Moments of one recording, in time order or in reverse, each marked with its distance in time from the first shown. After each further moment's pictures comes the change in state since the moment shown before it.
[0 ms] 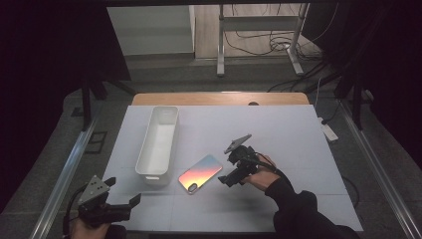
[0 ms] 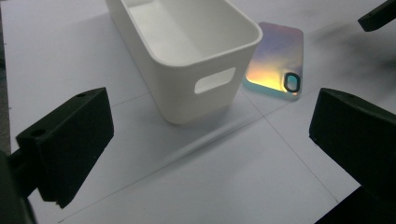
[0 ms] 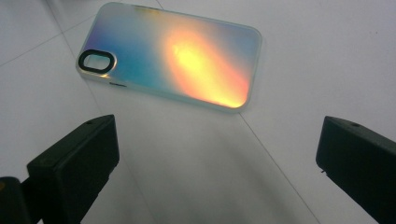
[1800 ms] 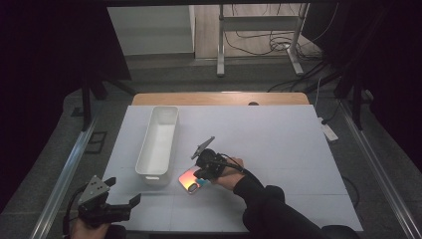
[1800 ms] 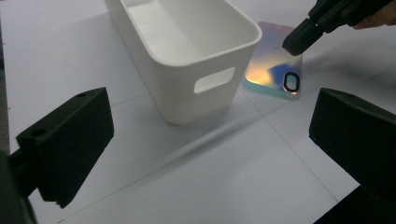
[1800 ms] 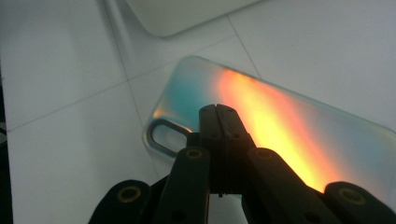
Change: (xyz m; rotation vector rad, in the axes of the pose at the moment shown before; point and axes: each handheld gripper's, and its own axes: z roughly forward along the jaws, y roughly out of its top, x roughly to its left) left arm 0.000 0.000 0.000 0.000 -0.003 0.001; right arm 0.045 0.053 0.057 0.027 0.156 -0.123
